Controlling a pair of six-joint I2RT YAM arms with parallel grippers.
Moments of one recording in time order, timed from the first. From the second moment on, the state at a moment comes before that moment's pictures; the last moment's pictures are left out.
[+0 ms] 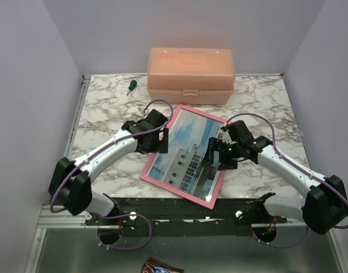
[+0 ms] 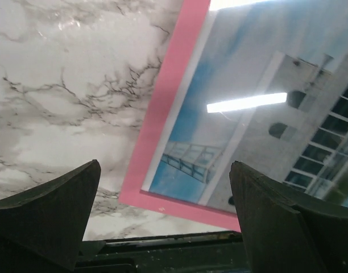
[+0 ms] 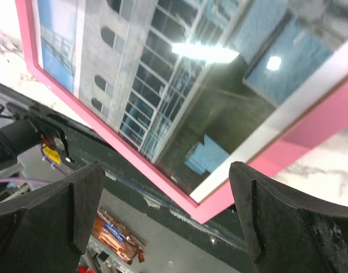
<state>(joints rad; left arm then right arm) -0.65 1.49 1.13 -0.84 -0.22 -0.57 0.51 1.17 0.75 -0.64 -0.38 0.64</state>
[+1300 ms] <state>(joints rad) -0.70 0.90 0.28 -0.24 0.28 -1.11 0.11 1.97 1.41 -0.33 -0.20 0.44</state>
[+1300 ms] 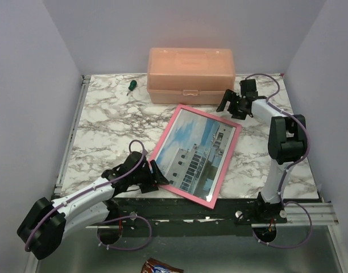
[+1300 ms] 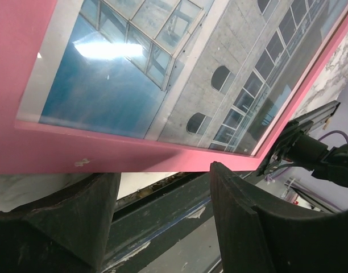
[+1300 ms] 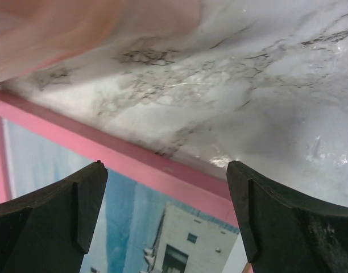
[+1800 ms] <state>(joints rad) -0.70 0.96 0.30 -0.20 0.29 -1.13 0.09 1.95 1.24 -0.16 -0.25 0.41</state>
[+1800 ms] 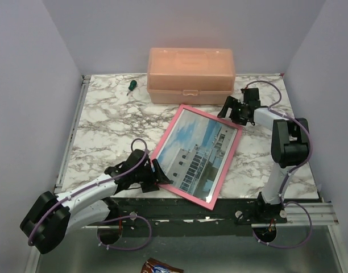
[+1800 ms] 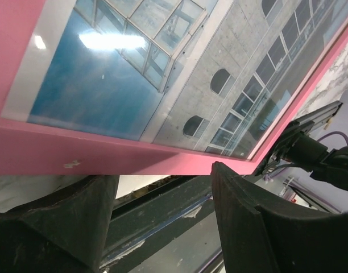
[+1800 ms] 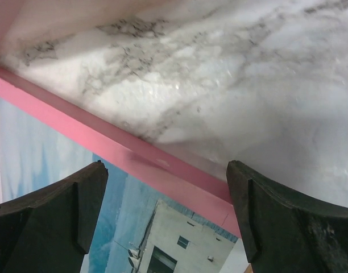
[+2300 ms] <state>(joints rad) -0.46 1.16 0.51 -0.39 0.30 -0.90 0.01 1.63 0.87 -0.15 -0.28 0.45</state>
